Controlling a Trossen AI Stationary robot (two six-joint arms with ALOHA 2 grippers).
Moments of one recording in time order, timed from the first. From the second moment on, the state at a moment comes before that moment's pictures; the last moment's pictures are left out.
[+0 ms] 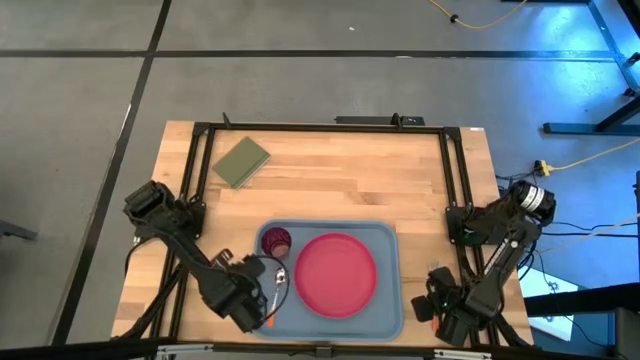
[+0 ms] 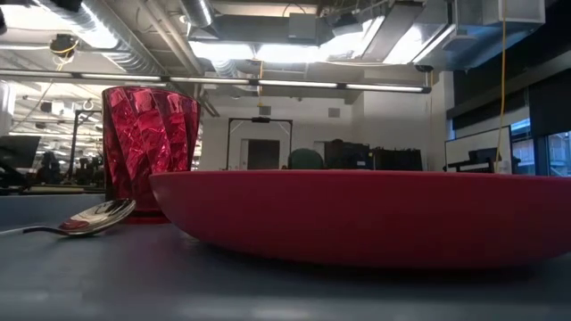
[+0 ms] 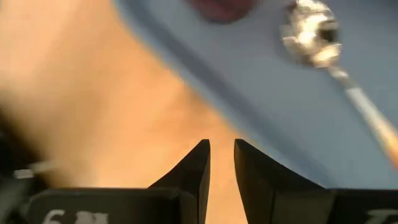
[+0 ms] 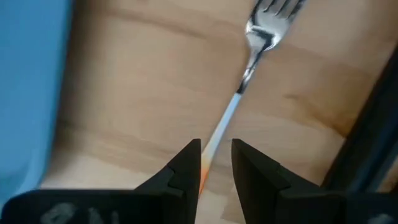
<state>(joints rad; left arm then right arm) -0.79 1.81 1.34 -1.24 -0.29 -1.57 1.09 1.69 1.05 -0.98 0.04 2.38</state>
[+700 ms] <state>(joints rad) -0.85 1.81 1.34 -1.35 -0.27 -1.57 1.00 1.81 1.04 -1.00 -0.03 2.37</state>
